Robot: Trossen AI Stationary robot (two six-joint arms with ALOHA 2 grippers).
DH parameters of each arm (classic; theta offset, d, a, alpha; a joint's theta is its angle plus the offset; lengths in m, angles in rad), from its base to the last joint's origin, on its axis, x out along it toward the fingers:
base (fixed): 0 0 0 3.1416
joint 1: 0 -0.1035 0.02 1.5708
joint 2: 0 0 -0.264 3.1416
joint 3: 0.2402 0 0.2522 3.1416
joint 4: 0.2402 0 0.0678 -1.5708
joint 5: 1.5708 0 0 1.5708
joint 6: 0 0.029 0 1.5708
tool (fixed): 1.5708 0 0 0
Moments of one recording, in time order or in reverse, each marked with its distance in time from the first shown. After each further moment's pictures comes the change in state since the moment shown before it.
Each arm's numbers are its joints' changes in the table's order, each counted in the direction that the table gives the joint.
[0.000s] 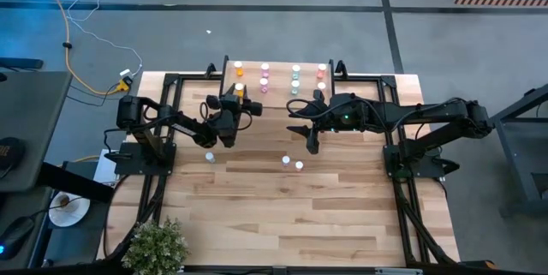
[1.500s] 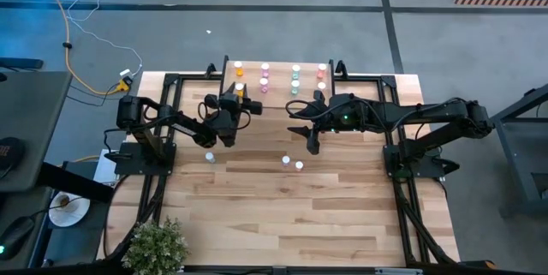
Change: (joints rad) left arm -0.002 0.000 0.000 -0.057 0.018 0.032; right arm 0.000 0.000 0.000 0.023 0.000 -0.002
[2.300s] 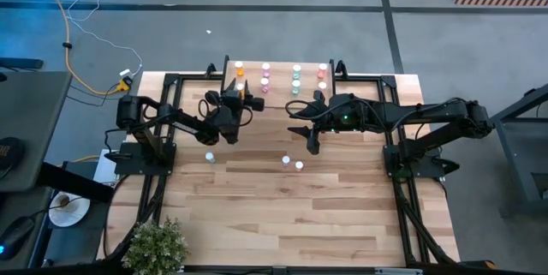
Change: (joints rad) left arm -0.014 -0.003 0.055 0.002 -0.009 0.105; right arm 0.000 0.000 0.000 0.003 0.000 0.002
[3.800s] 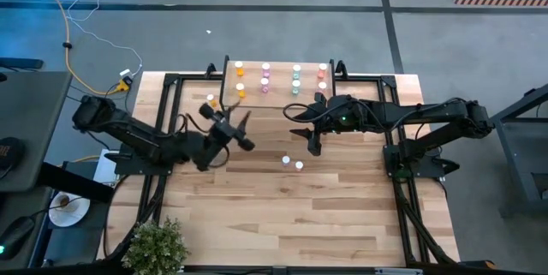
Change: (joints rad) left arm 0.423 -0.406 -0.001 0.399 0.071 0.395; right arm 0.000 0.000 0.000 0.071 0.001 0.005
